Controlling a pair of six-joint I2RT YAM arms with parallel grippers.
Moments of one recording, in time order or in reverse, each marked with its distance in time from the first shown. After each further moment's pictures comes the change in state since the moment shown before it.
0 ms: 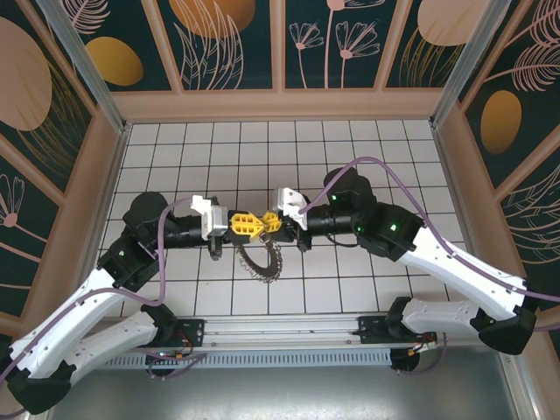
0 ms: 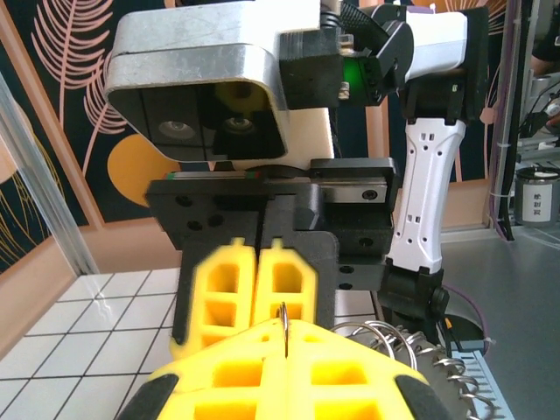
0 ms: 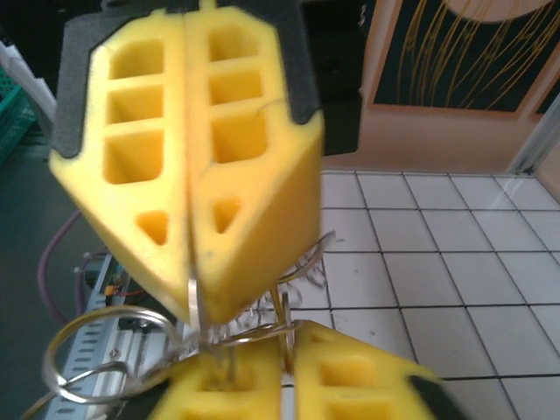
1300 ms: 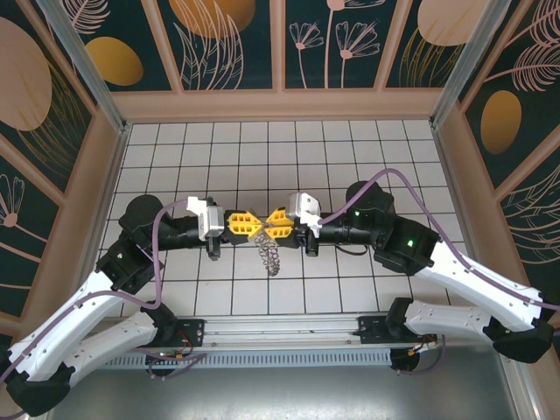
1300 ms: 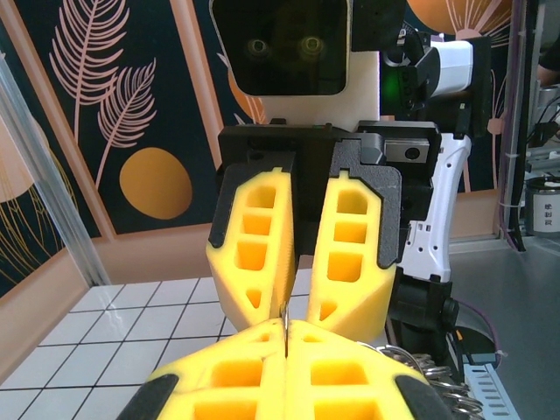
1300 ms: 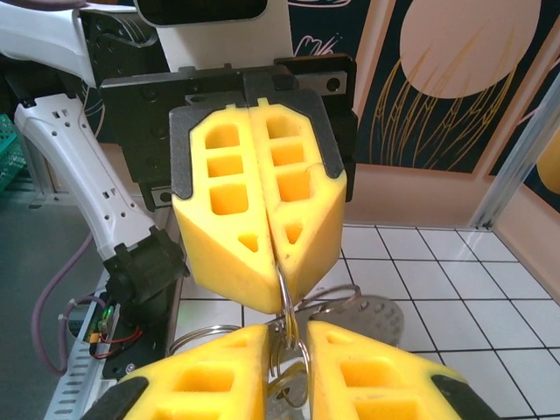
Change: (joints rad) left arm 0.000 -0.018 -0.013 0.032 -0.017 -0.015; right arm 0.055 -0.119 -0.084 0.126 0.066 0.037
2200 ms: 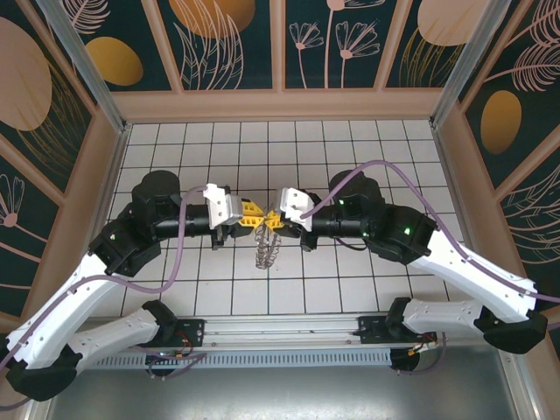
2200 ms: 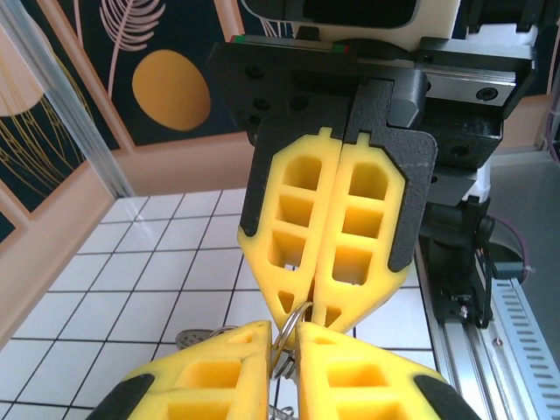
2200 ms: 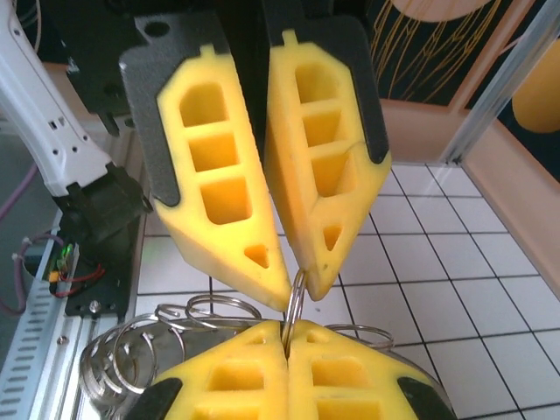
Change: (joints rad) left arm -0.002 0.153 0.279 -0.466 -0.113 0.236; right arm 0.004 0.106 0.181 -0.278 0.133 -0.113
